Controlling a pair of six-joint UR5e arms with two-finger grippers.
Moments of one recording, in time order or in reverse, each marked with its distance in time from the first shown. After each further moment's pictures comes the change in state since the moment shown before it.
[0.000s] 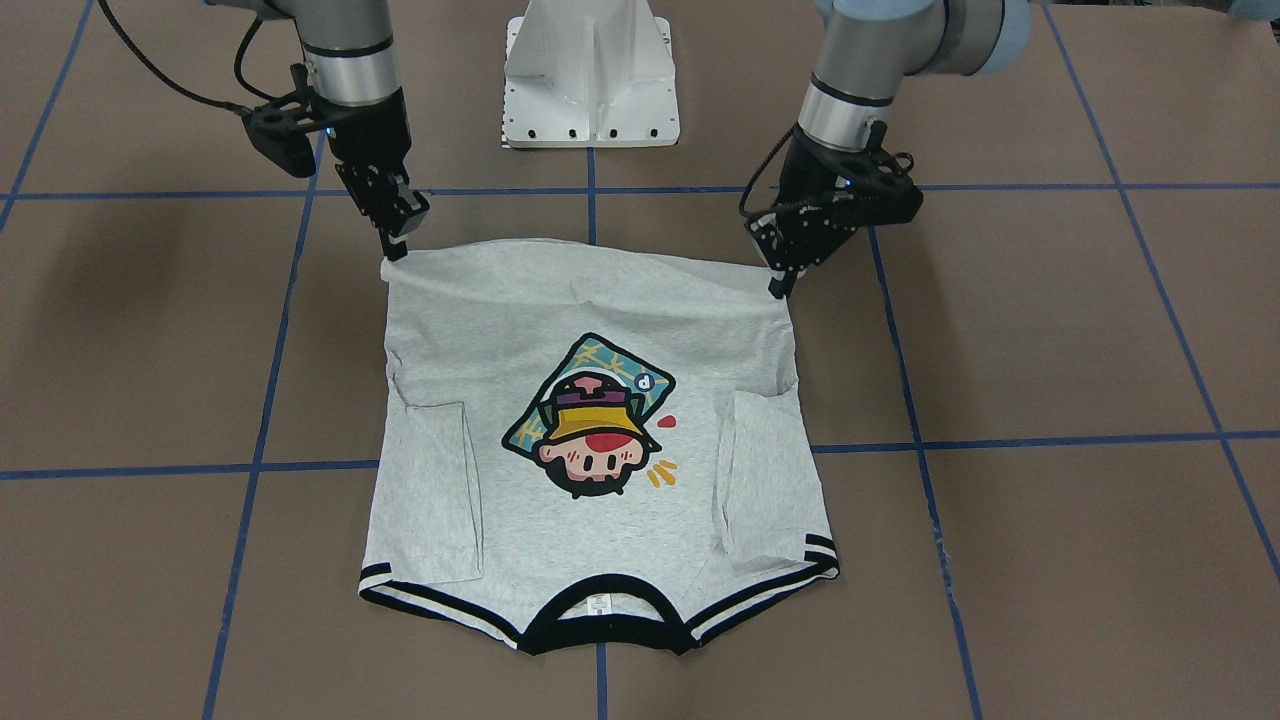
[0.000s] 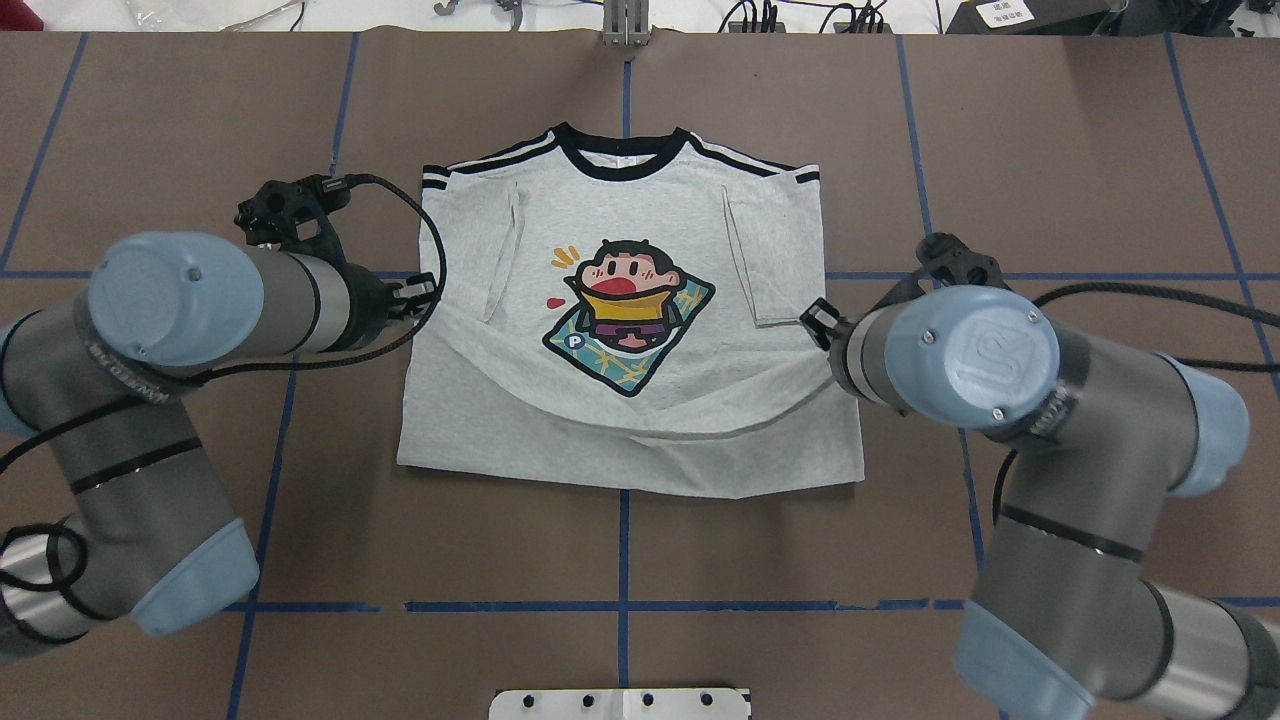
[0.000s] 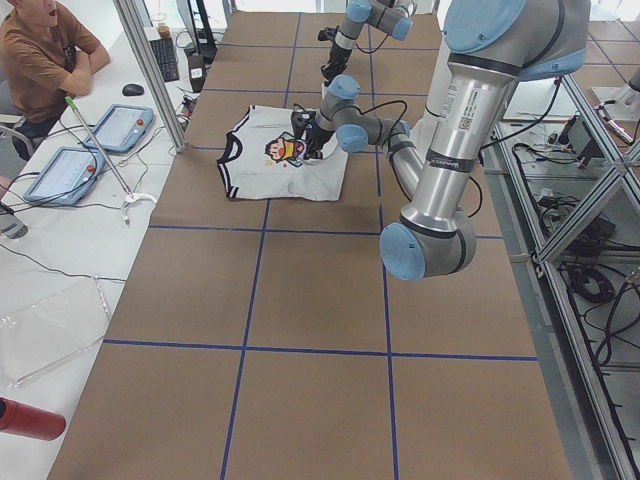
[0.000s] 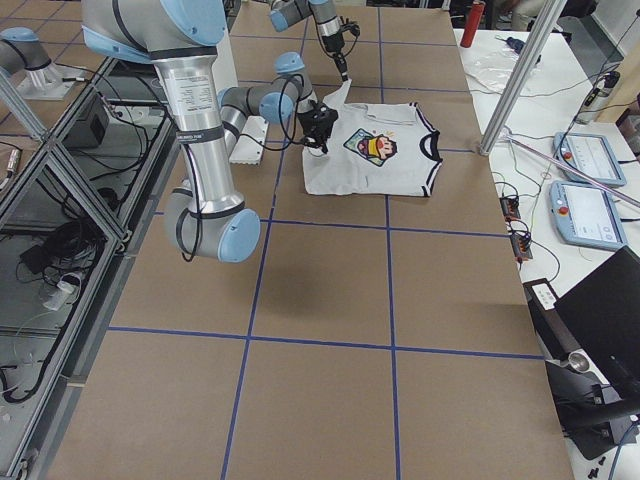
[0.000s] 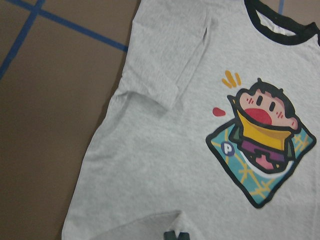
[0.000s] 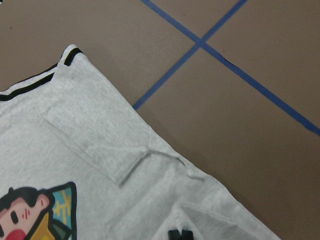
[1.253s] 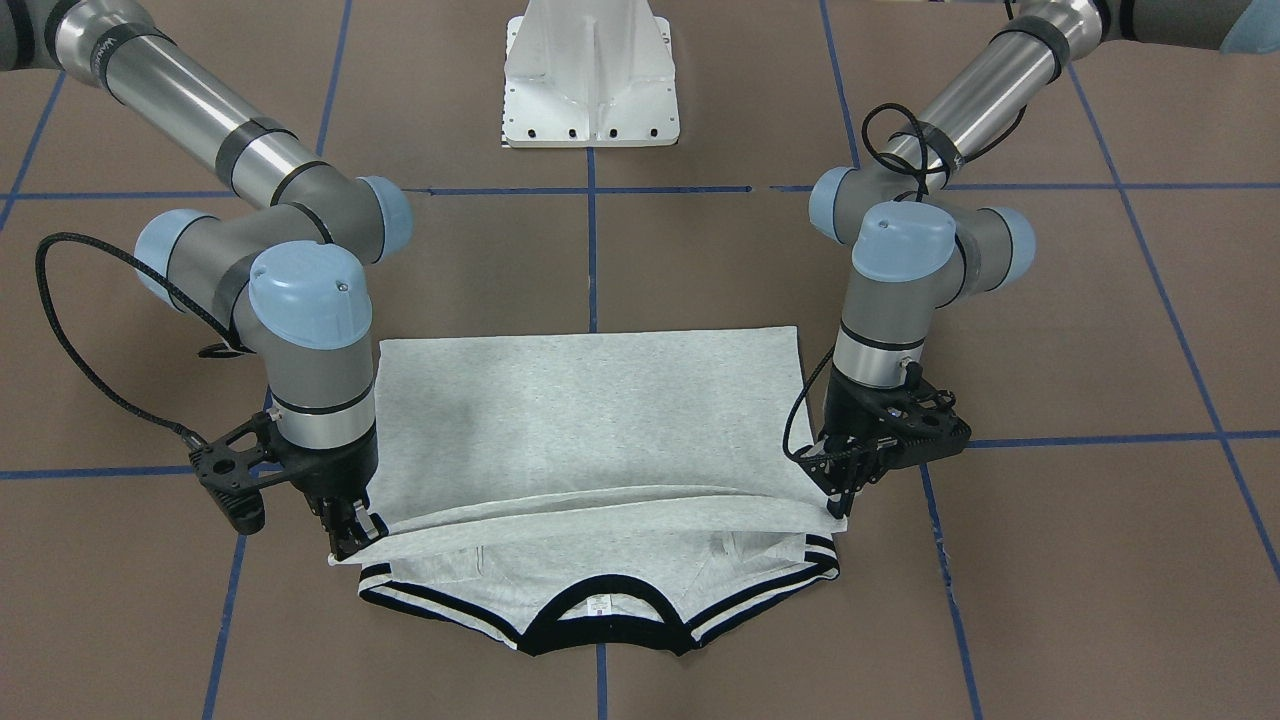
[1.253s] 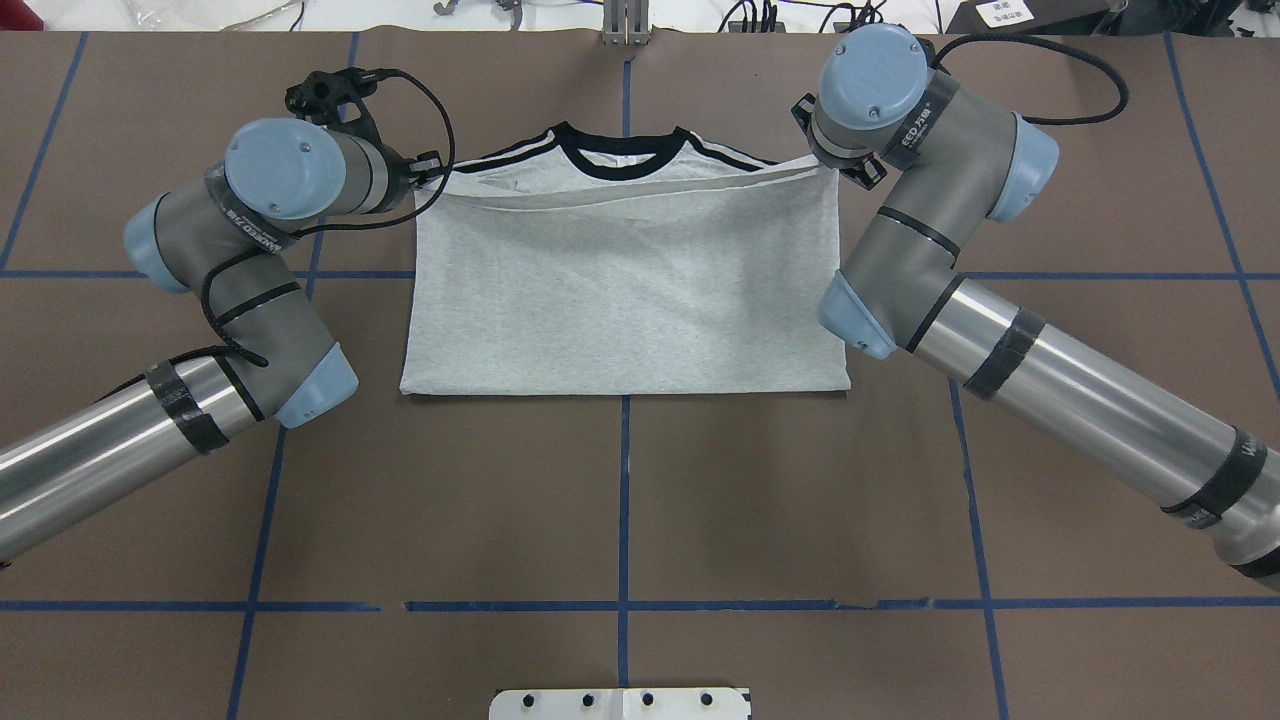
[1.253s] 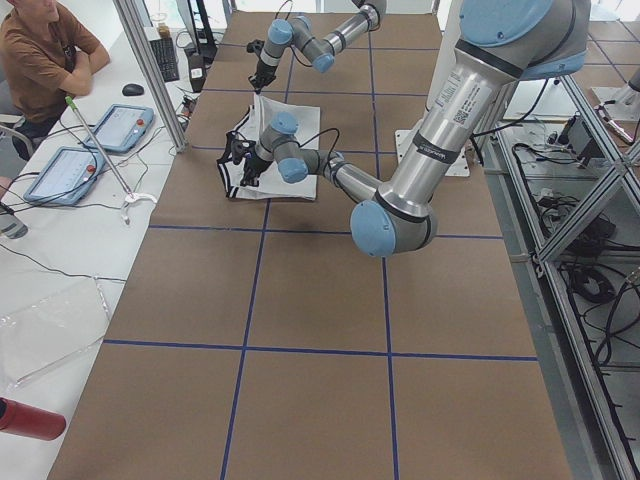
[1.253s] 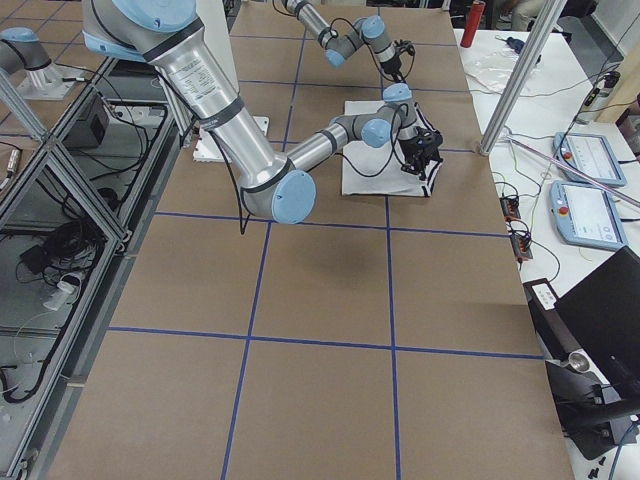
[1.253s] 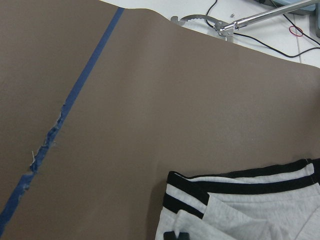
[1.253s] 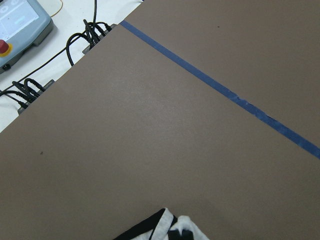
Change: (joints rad) left arm -0.139 -0.235 0.584 -0.310 0.073 0.117; right arm 0.285 0.326 -0.773 0.405 0.085 -0.148
